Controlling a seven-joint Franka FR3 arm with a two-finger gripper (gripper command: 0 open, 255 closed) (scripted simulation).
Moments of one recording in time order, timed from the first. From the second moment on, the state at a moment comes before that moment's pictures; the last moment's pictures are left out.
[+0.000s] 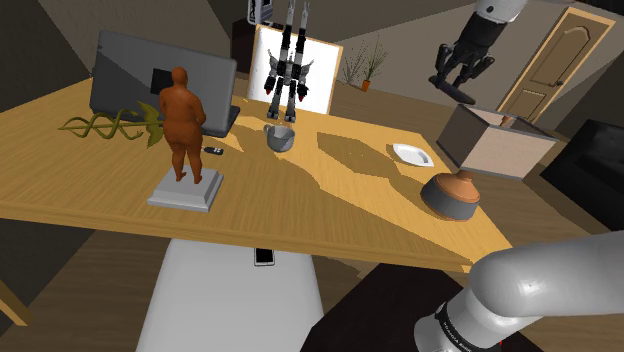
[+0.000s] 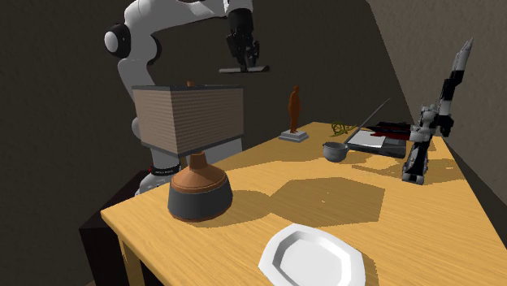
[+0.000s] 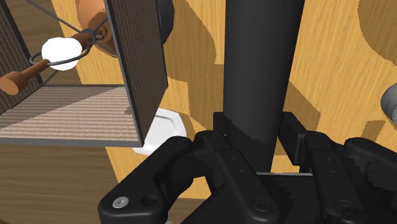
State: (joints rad) arm -0.42 -0.49 -0.03 -1.89 -0.11 1.61 0.28
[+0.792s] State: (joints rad) arm -0.37 -0.47 0.15 -1.84 -0.07 1.55 0.50
